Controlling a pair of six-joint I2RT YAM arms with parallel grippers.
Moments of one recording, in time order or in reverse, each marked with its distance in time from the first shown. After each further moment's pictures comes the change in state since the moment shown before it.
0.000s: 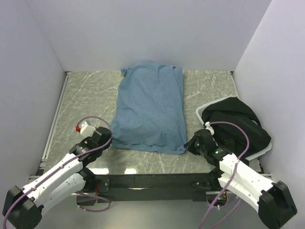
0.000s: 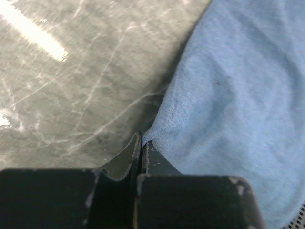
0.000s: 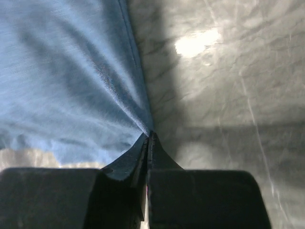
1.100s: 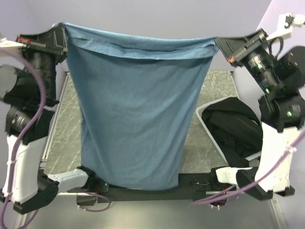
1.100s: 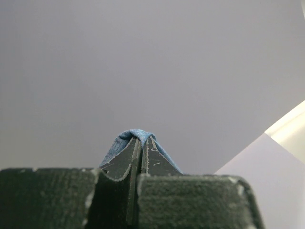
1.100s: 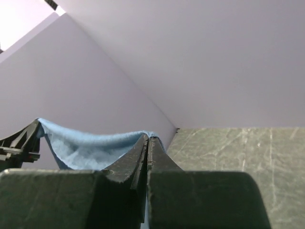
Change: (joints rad) left arm 0.141 0.406 1.572 0.169 0.031 0.672; right arm -0.385 0.482 1.939 -0.438 -0.397 -0.214
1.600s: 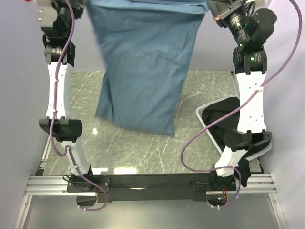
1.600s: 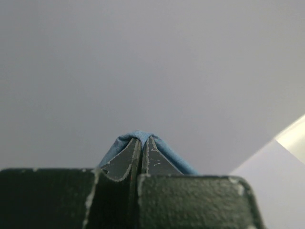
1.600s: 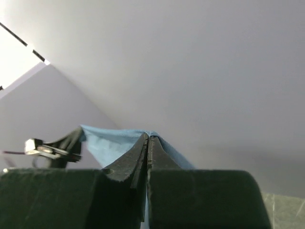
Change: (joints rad) left arm 0.453 0.788 0.519 0.281 0.565 -0.319; right arm -0.075 0.498 0.269 0.410 -0.005 0.095
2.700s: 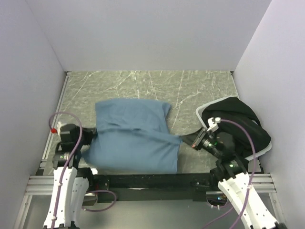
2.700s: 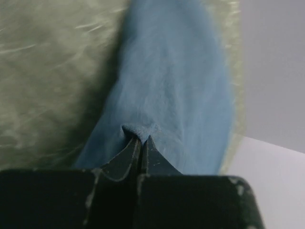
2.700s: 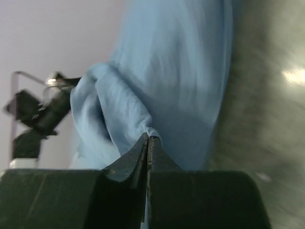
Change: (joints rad) left arm 0.102 -1.447 -1.999 -0.489 -0.008 -0.145; right arm 0.252 -1.456 -2.161 0.081 -0.142 0.185
